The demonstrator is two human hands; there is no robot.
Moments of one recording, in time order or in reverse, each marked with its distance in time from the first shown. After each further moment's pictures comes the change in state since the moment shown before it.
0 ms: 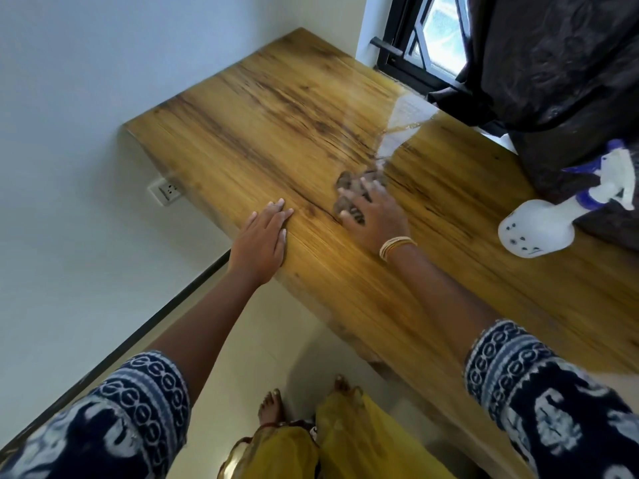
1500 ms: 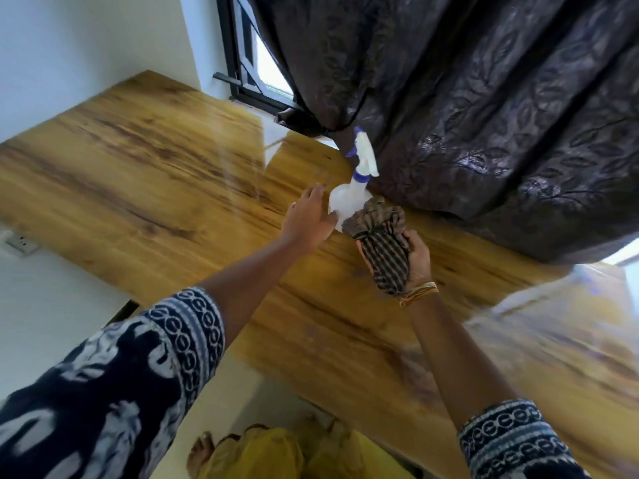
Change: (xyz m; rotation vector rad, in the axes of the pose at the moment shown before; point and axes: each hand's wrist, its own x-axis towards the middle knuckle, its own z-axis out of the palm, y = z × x) left_hand 0.083 0.357 0.047 -0.381 -0.138 0.168; right_hand -0.224 0.213 -0.118 2.308 0.269 0.601
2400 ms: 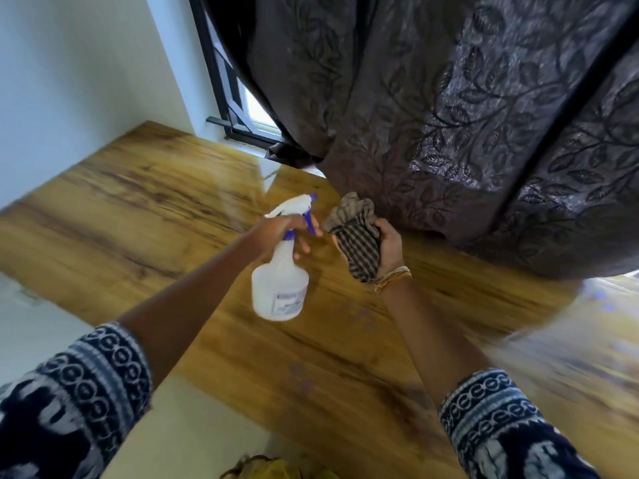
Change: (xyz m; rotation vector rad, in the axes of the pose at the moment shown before) left_hand 0.024 0.008 -0.053 -0.802 -0.361 -0.180; right_hand 0.060 -0.024 0.035 0.066 0.033 0.007
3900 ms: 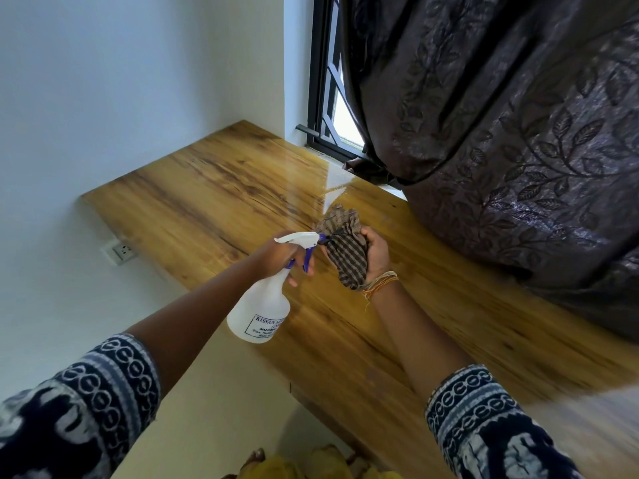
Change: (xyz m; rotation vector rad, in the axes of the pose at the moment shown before) left_hand -0.117 -0.033 -0.115 0.150 0.120 -0.122; right_hand 0.018 0.134 0.110 -0.191 -0.060 0.193
